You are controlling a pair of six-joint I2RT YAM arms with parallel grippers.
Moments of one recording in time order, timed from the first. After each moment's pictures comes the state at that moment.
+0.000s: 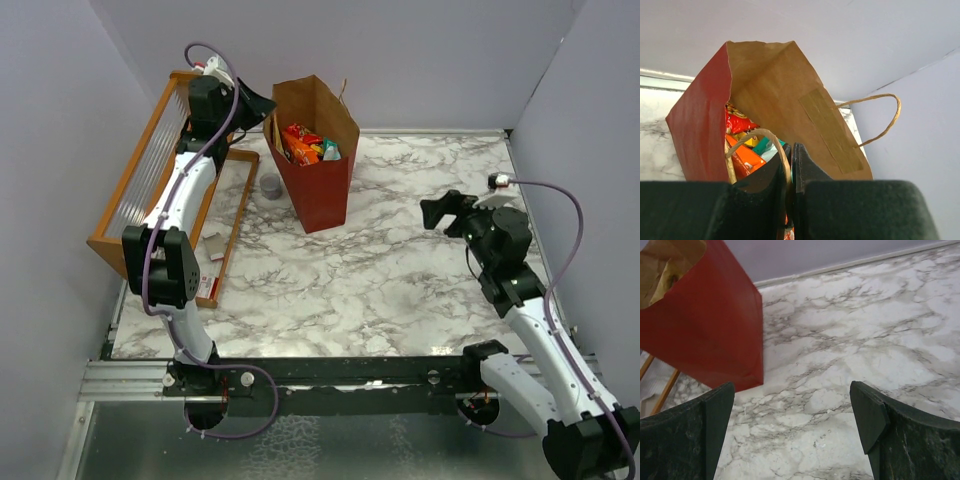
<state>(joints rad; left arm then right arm) -0.11 1.83 1.71 -0.02 0.36 -0.73 0.23 0.76 0.67 -0.03 0.06 0.36</state>
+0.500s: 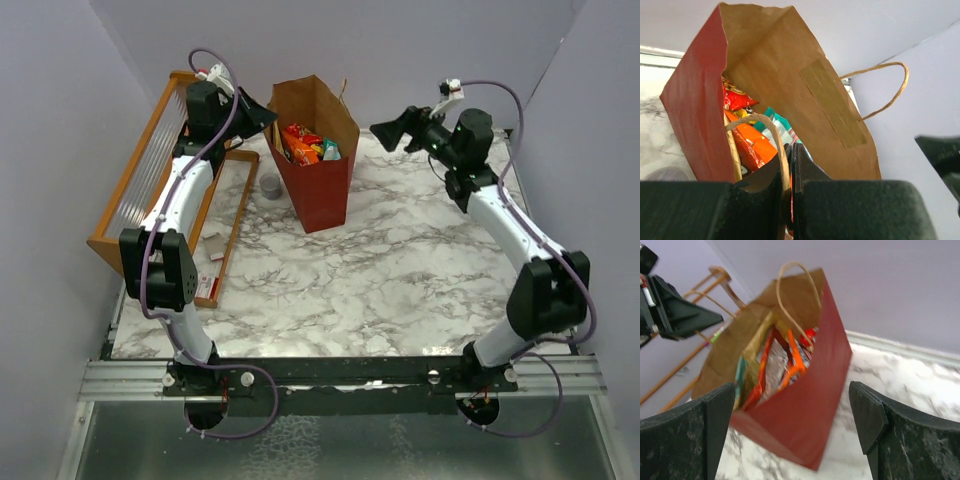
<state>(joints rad) -0.10 1.80 1.66 -0.06 0.46 -0.69 0.23 1.50 1.24 0.27 -0.41 0.38</state>
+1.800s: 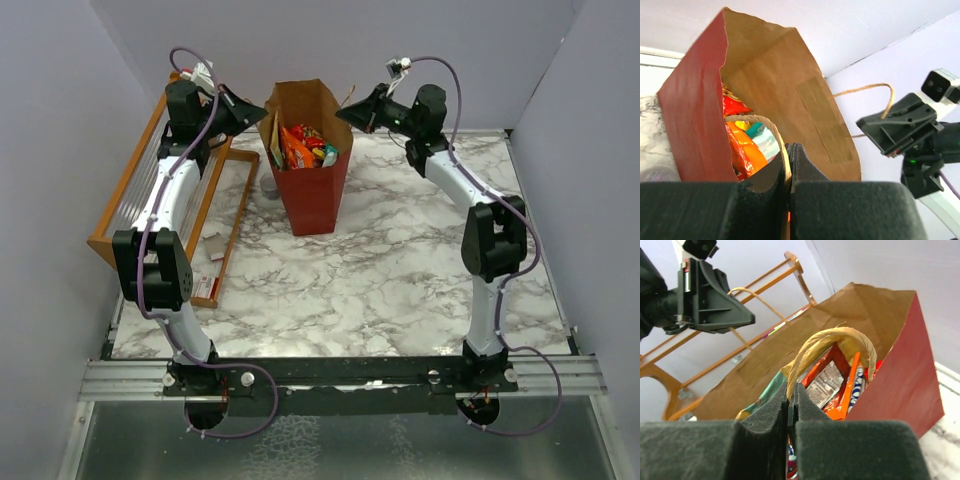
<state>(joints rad) -0.01 1.80 1.65 0.01 0.64 -0.80 0.29 2.14 1.84 0.52 -0.80 0.59</state>
